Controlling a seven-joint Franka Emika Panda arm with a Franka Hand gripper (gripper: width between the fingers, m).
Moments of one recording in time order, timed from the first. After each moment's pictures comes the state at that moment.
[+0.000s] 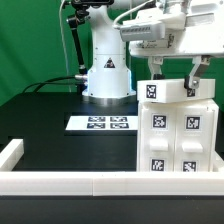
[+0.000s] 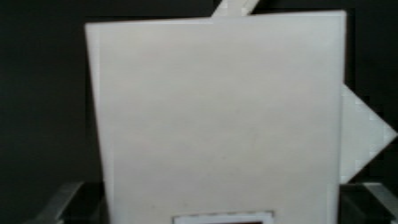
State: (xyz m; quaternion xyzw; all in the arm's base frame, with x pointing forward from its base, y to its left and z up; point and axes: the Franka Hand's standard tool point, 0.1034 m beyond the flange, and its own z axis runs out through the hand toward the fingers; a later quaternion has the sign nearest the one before) arm 0.616 0.070 0.159 0.52 0.85 0.00 0.12
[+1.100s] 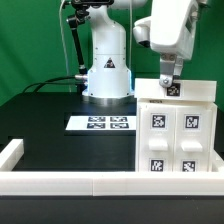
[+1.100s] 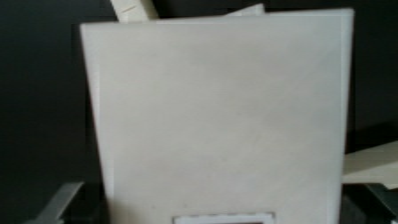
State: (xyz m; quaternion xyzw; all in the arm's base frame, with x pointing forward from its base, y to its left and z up) arm 0.607 0.068 0.158 0.83 0.54 0.03 0.09
